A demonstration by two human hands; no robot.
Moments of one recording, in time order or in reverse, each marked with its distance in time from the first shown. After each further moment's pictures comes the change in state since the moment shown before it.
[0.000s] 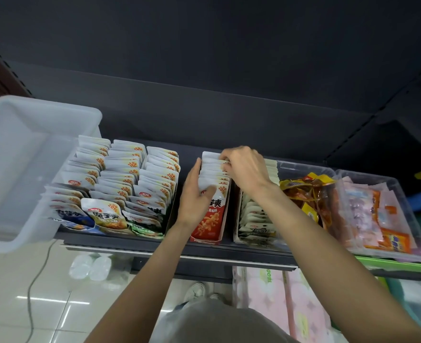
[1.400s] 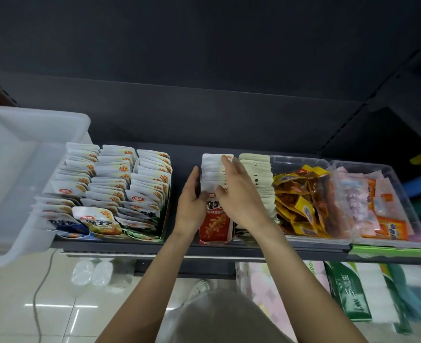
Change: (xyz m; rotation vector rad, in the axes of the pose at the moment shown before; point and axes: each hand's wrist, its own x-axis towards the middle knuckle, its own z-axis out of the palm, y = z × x) left_hand -0.018 0.016 0.005 -0.066 -0.042 -0.123; right_hand -0.066 -0.029 -0.014 0.495 -0.115 0.253
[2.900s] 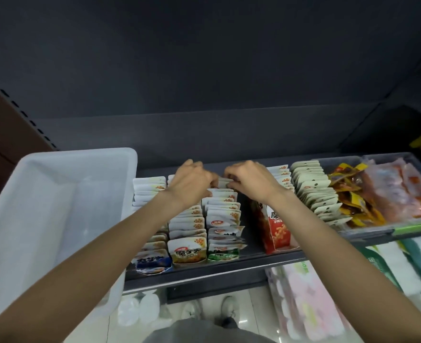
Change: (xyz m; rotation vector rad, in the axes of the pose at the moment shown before) left_hand 0.097 0.066 -0.176 1.471 -0.487 0.781; right_hand 0.086 -0.085 0.052 -0.468 0.026 -0.273
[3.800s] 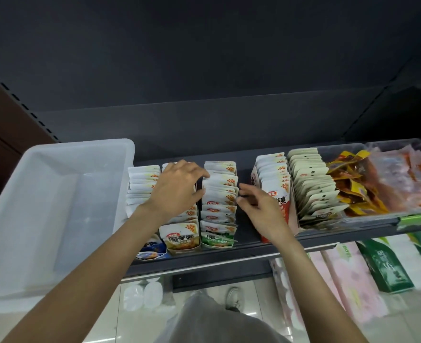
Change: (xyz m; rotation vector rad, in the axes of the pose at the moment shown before) left_hand -0.041 0.018 0.010 -0.174 0.226 -0.108; right_hand -0.089 -0.016 0.049 0.878 0.219 0.426
